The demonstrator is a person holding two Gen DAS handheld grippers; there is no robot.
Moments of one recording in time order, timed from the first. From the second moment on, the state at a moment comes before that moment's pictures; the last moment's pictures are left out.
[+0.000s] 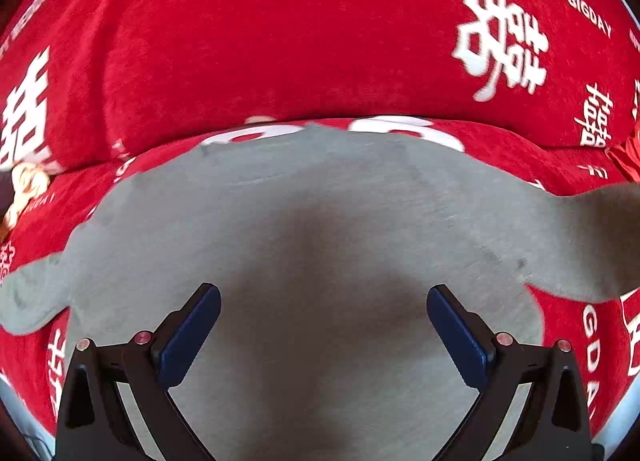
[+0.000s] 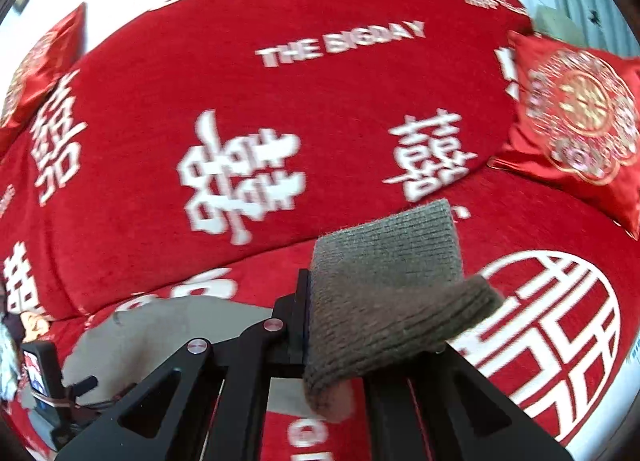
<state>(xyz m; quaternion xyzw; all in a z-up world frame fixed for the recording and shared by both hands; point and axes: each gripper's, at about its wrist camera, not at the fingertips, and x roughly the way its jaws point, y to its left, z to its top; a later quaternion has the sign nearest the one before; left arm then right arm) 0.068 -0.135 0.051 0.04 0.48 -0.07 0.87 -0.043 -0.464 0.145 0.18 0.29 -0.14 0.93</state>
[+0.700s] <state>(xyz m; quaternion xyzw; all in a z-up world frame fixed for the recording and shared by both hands) 0.036 0.036 0.041 -0.04 0.49 -0.02 0.87 0.057 -0.211 0.153 0.08 0.34 -0.04 0.93</state>
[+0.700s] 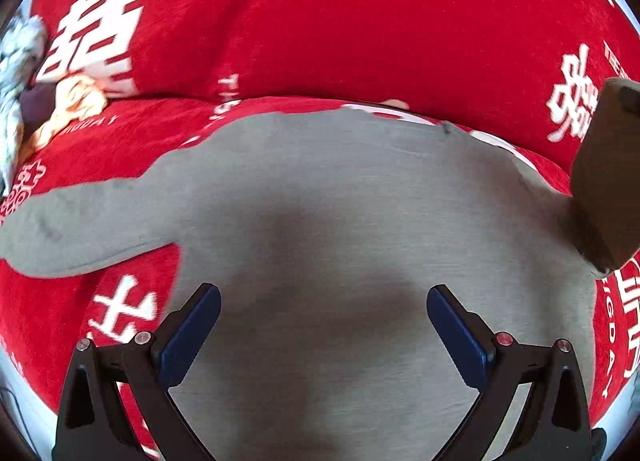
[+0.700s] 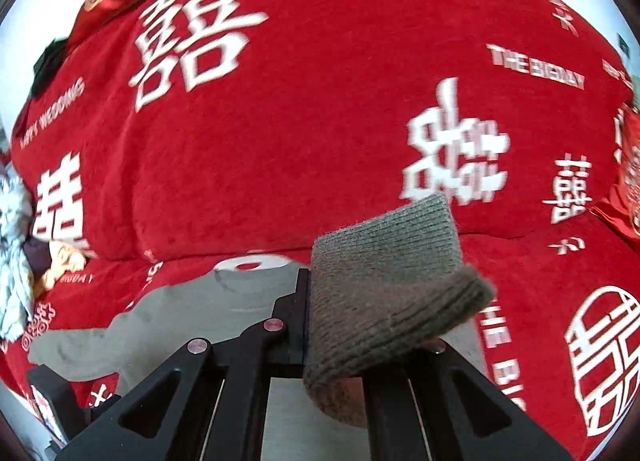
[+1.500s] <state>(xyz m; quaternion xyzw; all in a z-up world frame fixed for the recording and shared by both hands) 0.015 0.144 0.022 -0.14 0.49 0.02 0.86 0.111 -0.016 0.025 -0.01 0.48 0.06 0.87</state>
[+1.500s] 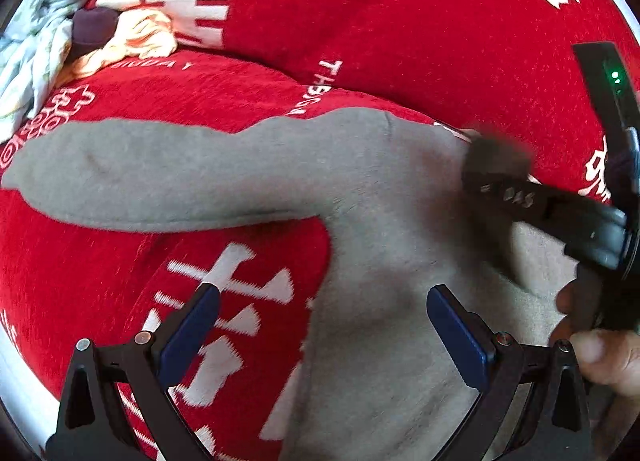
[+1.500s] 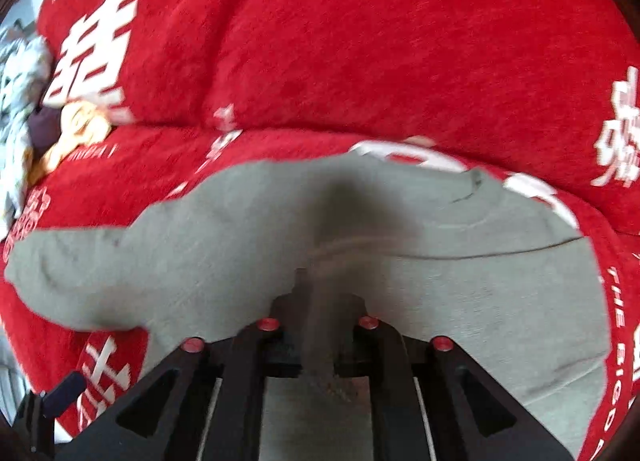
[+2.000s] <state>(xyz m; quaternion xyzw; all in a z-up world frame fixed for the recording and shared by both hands) 0.019 0.112 0.046 -0.12 0.47 0.00 0.87 0.067 -0.117 0.089 0.03 0.41 0.06 0.91</state>
